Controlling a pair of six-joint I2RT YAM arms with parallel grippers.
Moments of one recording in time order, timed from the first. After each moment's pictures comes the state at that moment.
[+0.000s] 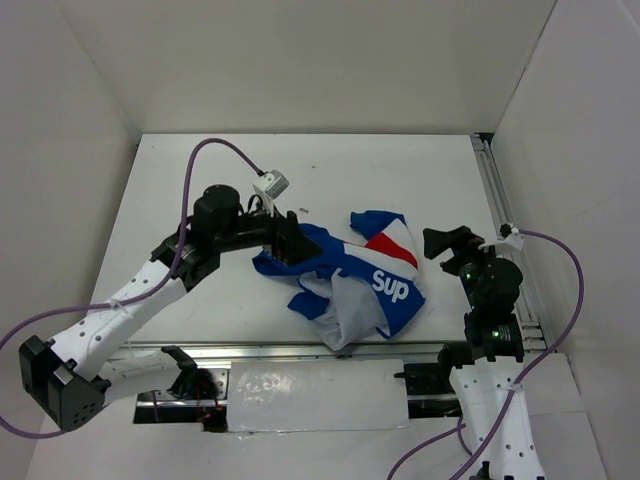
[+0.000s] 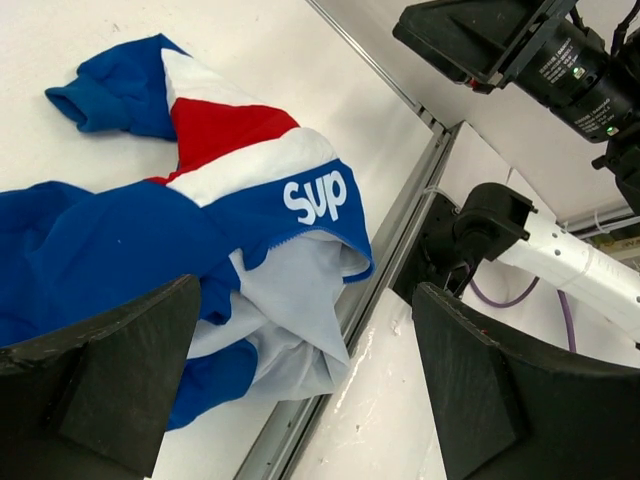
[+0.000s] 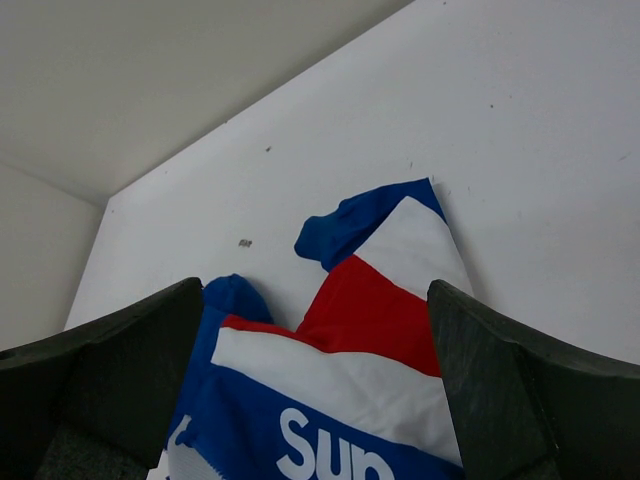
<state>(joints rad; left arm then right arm) -0.61 1.13 1.05 -0.23 0.51 -0.38 -0.06 0.37 0.46 -0.20 -0.12 0.62</state>
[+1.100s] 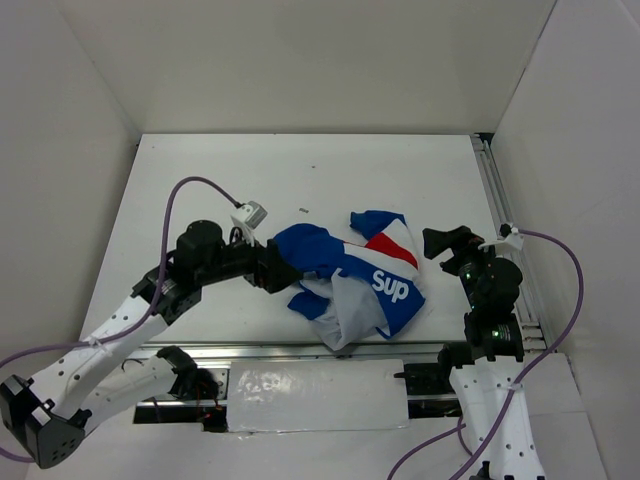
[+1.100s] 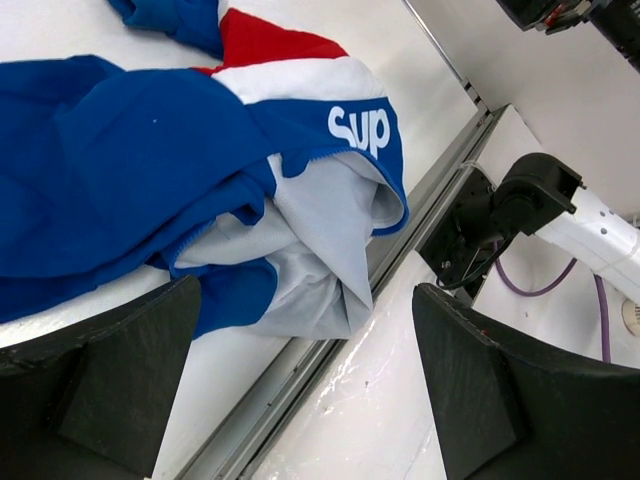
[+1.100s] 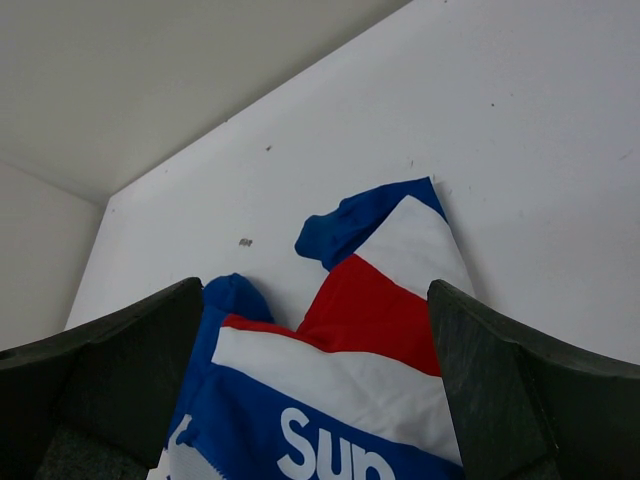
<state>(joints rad) -0.62 0.87 0.80 -0.28 0.39 -0.43 -0.05 0.38 0.46 -0.20 -0.12 0.62</state>
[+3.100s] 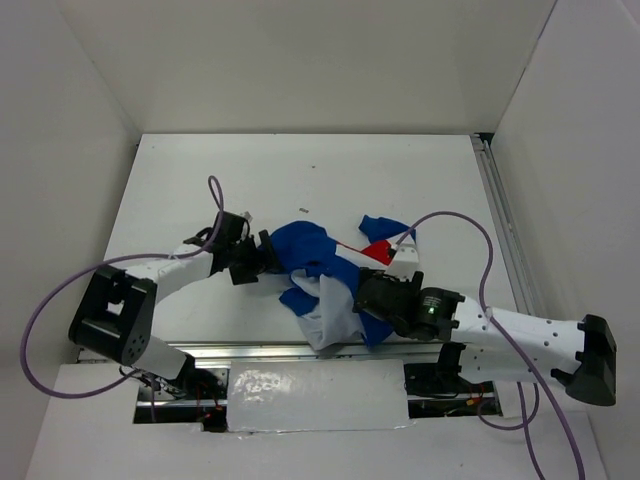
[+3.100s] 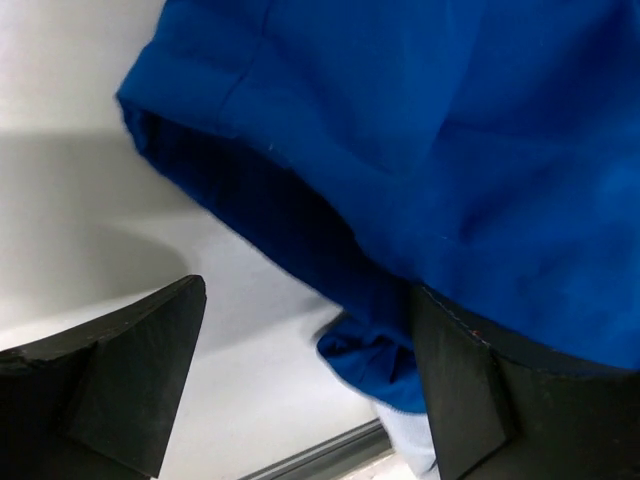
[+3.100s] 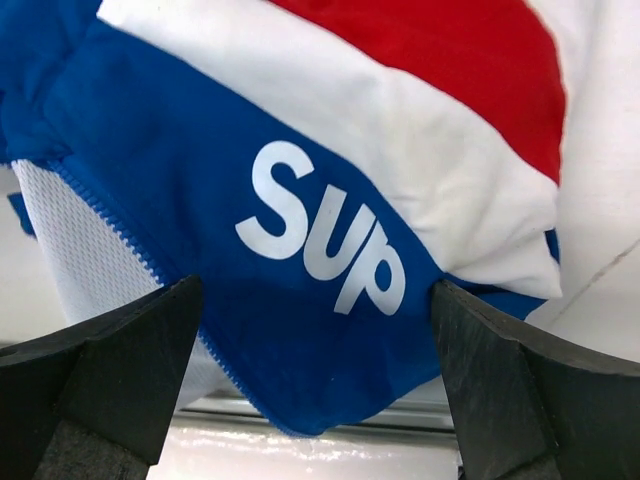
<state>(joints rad) -0.34 1.46 0.73 -0.26 0.27 -0.69 1.14 0.93 0.69 -0.75 0.69 1.05</state>
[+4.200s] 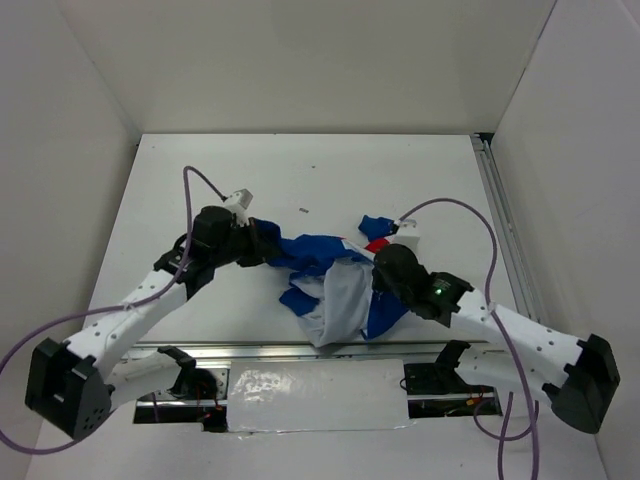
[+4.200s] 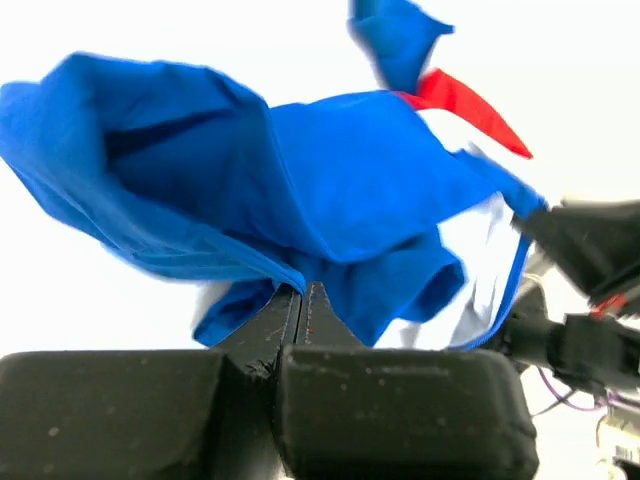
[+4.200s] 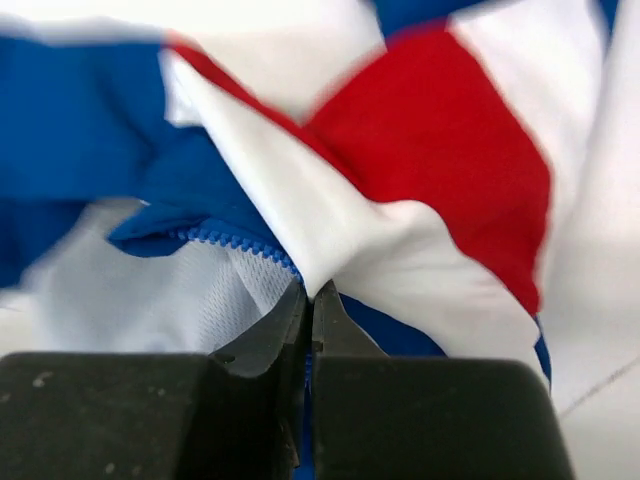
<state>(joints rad) -0.45 1.10 0.77 -0.24 0.24 -0.63 0.83 0.96 0.65 -0.46 0.47 0.69</state>
